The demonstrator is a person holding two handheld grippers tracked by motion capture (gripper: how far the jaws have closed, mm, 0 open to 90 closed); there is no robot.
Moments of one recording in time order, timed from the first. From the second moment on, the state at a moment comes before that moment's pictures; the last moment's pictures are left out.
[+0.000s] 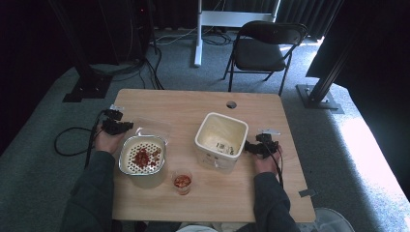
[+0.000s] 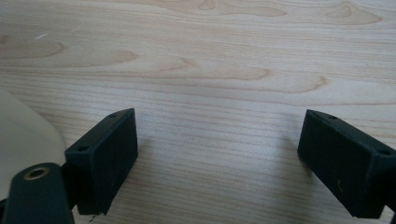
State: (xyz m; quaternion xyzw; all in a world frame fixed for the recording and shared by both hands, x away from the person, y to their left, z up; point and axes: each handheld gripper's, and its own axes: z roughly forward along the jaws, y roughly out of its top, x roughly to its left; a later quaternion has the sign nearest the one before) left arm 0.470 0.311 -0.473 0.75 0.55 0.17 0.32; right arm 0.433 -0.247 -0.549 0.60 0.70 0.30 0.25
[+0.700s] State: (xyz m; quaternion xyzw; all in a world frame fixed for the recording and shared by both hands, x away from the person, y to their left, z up) left arm 0.462 0.310 -0.399 0.70 0.55 0.19 0.41; right arm 0.432 -0.247 -0.549 0.60 0.70 0.30 0.25
